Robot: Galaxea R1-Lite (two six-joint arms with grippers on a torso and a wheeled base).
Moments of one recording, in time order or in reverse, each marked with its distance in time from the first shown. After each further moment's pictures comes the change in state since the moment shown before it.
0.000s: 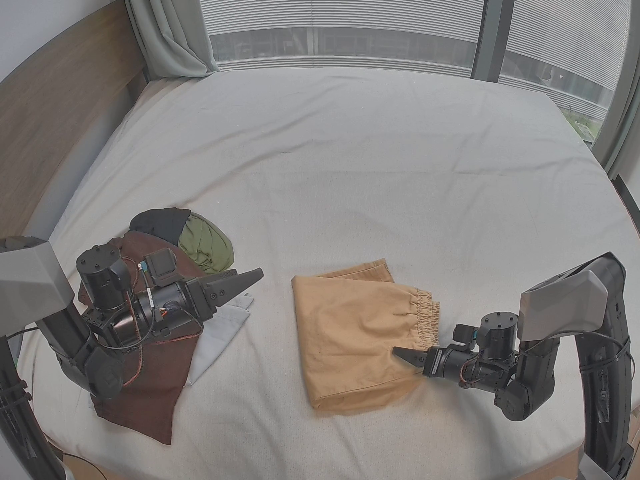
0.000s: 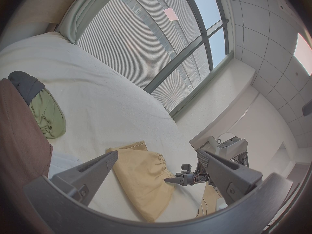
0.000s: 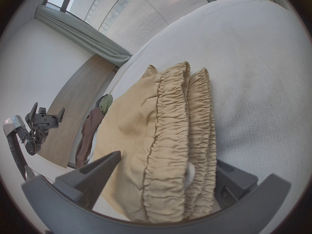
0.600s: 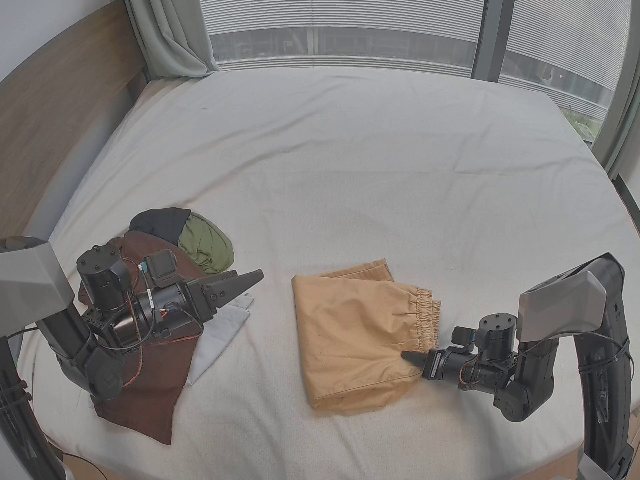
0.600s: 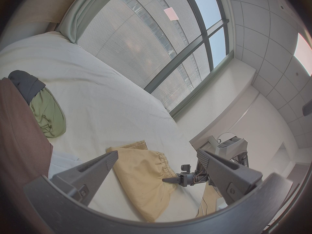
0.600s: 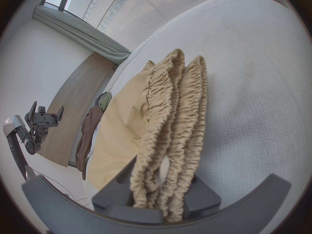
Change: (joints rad) left arm -0.001 0.000 0.004 0.000 0.001 0.001; right arm 0.001 0.002 -0.001 0.004 0.002 0.001
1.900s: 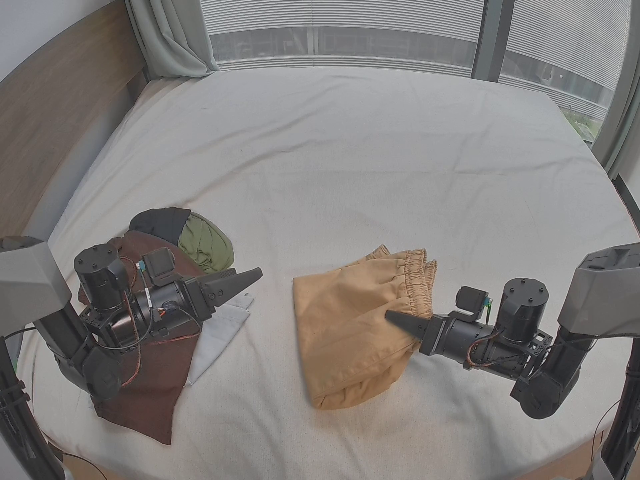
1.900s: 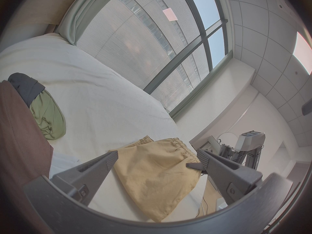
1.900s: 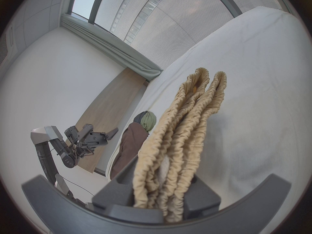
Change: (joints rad) left arm 0.001 -0.013 0.003 0.000 -0.001 0.004; right arm 0.142 -0.348 0.054 0.000 -0.003 0.067
